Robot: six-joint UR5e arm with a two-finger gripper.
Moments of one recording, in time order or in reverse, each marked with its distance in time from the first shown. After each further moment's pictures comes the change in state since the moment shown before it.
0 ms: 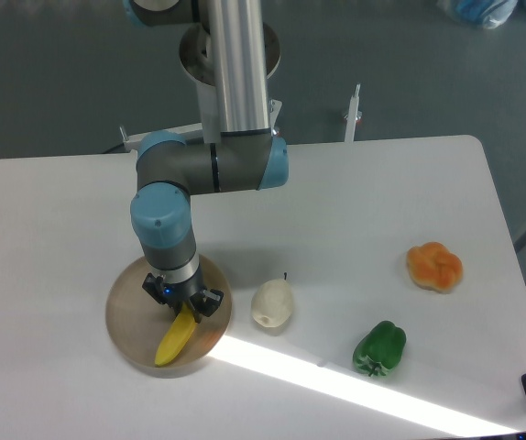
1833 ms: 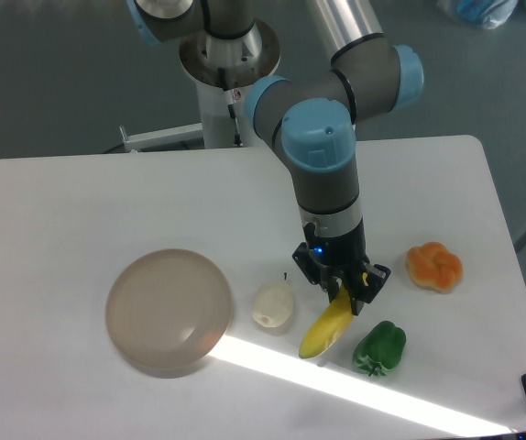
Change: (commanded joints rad) arm 0.314 0.126 0.198 -0.084 0.043 0.560
